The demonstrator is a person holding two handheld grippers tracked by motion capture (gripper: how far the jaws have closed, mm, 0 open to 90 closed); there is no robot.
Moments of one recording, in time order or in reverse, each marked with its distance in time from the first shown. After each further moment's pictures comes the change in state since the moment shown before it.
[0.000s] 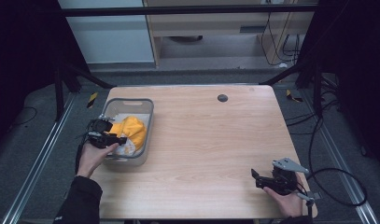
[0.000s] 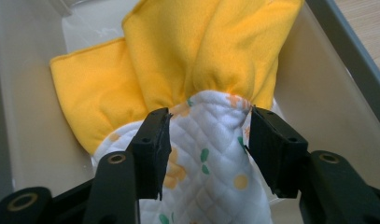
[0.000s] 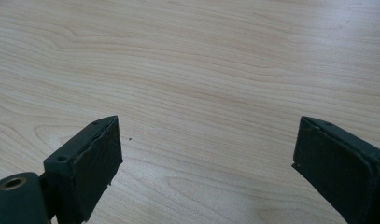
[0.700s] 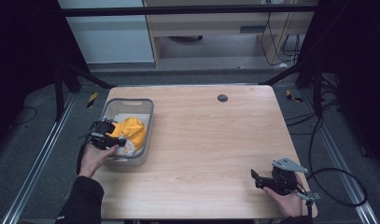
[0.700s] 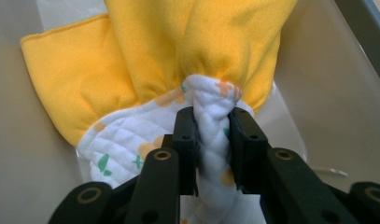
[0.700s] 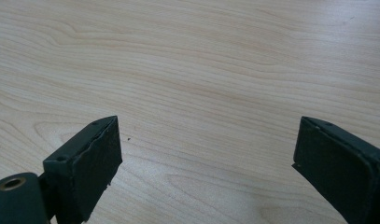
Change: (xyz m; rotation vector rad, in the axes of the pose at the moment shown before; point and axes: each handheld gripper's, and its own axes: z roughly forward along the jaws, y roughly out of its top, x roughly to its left) left arm -0.001 -0.001 0.008 0.065 -0.015 0.012; right arm 0.000 0.000 0.001 0.011 -0.001 -0.009
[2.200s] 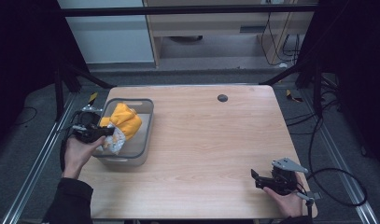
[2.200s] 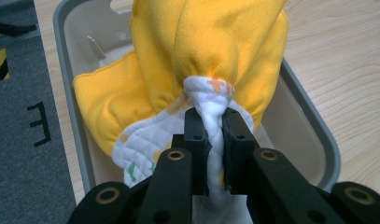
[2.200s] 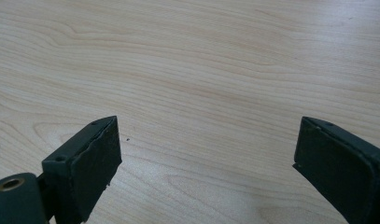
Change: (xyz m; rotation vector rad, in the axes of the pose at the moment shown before) left arm -0.004 0.014 -0.078 -0.156 0.038 0.037; right arm 0.000 0.000 0.000 -0.002 -0.001 0.003
